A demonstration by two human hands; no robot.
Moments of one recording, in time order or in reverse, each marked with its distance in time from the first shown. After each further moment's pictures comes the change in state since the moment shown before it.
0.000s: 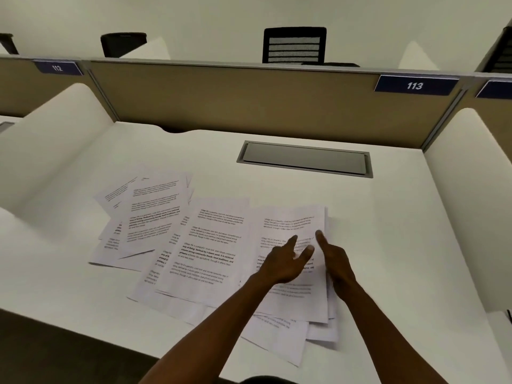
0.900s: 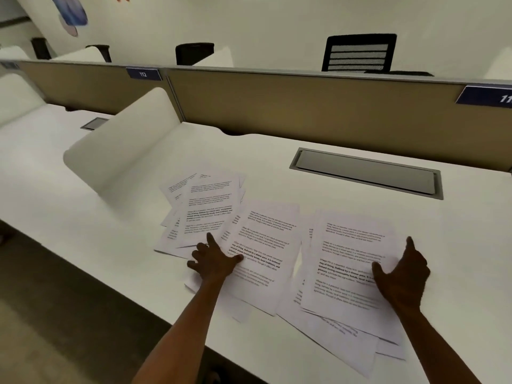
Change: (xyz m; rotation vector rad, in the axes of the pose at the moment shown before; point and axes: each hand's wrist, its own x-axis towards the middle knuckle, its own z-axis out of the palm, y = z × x) left_hand -0.051 -0.186 -0.136 0.260 0.568 -0.713; right_hand 0.014 -0.001 -0.002 -0.585 0.412 -0.321
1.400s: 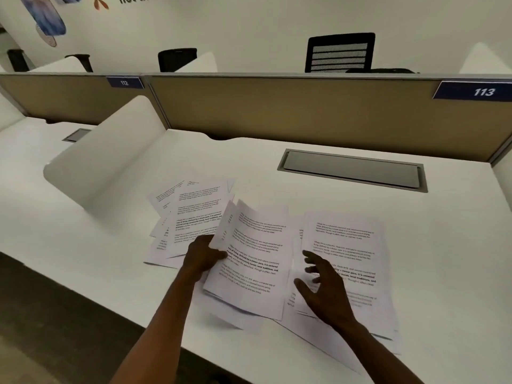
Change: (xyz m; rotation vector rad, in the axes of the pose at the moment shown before) left_hand -0.001 0.011 -0.062 -0.529 -0.274 0.178; right_hand -0.085 -0.065 0.047 0.304 -0.386 -0.340
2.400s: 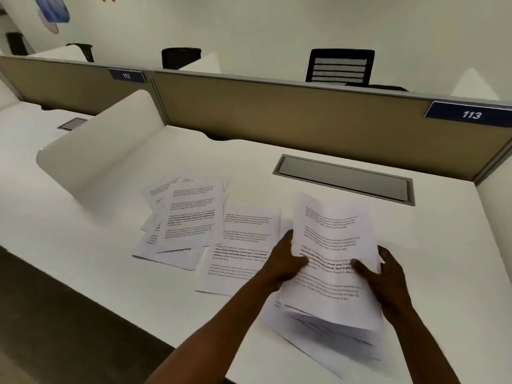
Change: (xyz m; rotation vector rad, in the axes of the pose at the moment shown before) left_hand -0.062 0.091 0.155 -0.298 -0.377 0.278; right_hand 0.025 0.041 -0.126 0.239 0.199 0.344
